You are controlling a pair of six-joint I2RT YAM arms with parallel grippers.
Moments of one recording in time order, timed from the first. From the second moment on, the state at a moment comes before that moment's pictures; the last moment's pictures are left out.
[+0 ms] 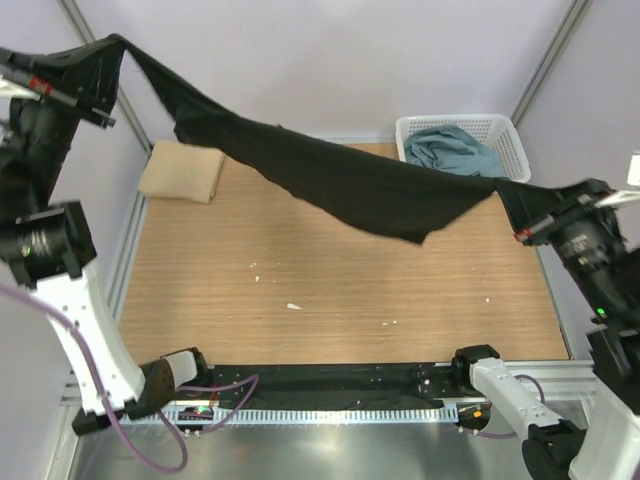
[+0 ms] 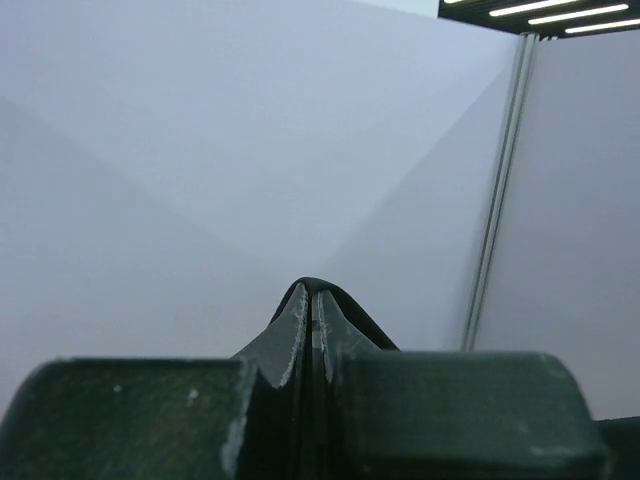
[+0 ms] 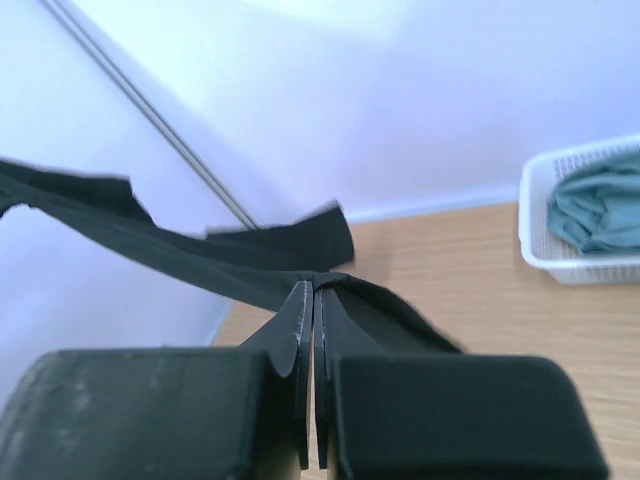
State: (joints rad) left arm 0.28 1.24 2.03 -0.11 0.65 -0.54; right arm 0.14 0.83 1.77 -0.87 -0.15 0.53
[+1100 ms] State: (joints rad) left arm 0.09 2.40 2.03 -0.12 0.78 -0.49; right arm 0.12 1.67 1.29 -0.51 0.26 0.42
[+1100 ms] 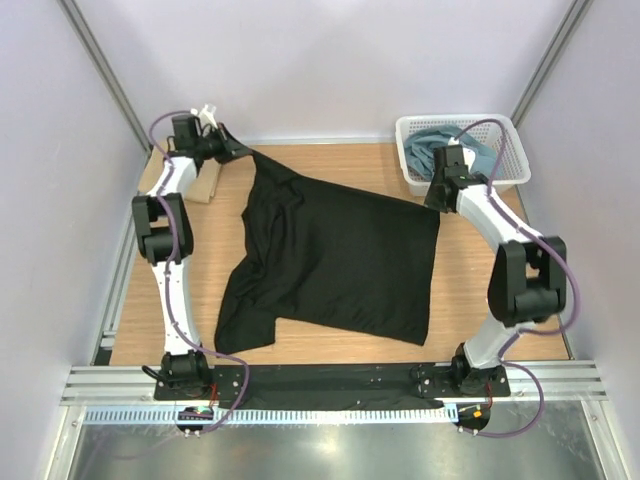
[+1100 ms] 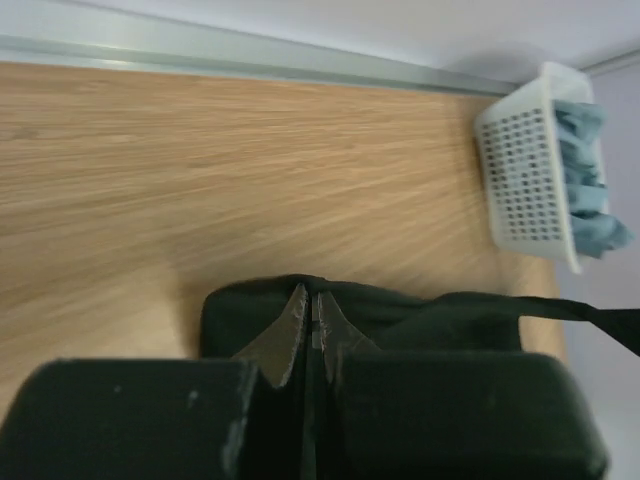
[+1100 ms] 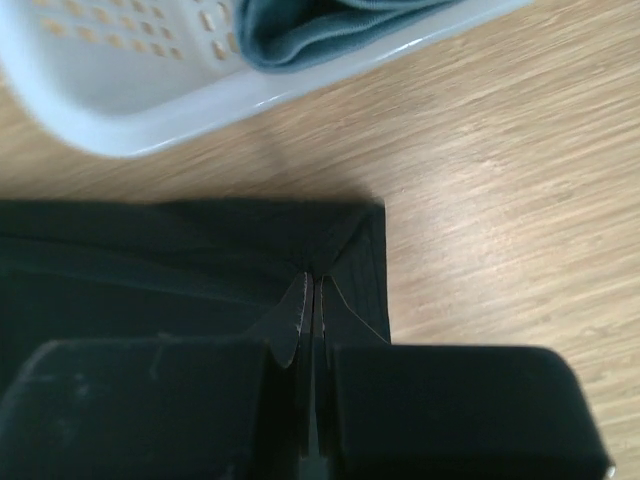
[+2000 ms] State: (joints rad) left arm -0.18 1.81 1.55 -0.61 0.17 -0.23; right arm 0.26 1.66 1.35 -0.77 0.31 0.38
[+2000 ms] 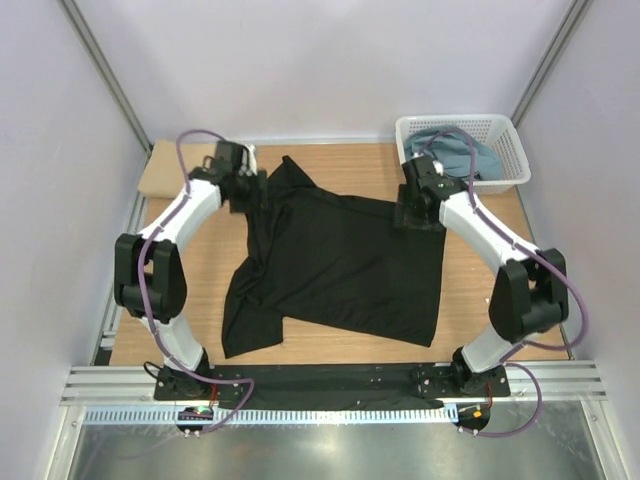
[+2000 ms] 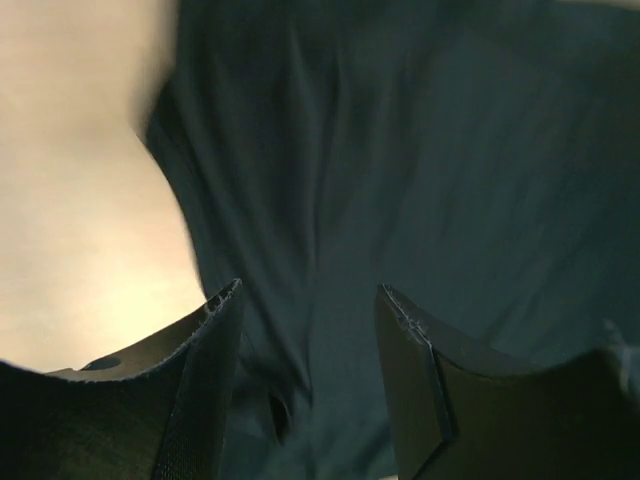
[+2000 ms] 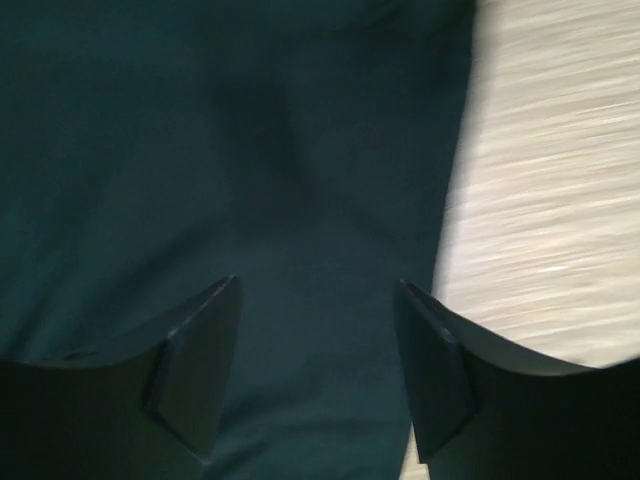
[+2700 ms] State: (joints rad) left arm -0.40 1.60 1.13 -0.75 -0.12 -0.37; right arm 0.50 1.40 0.83 -0.66 0.03 0.55
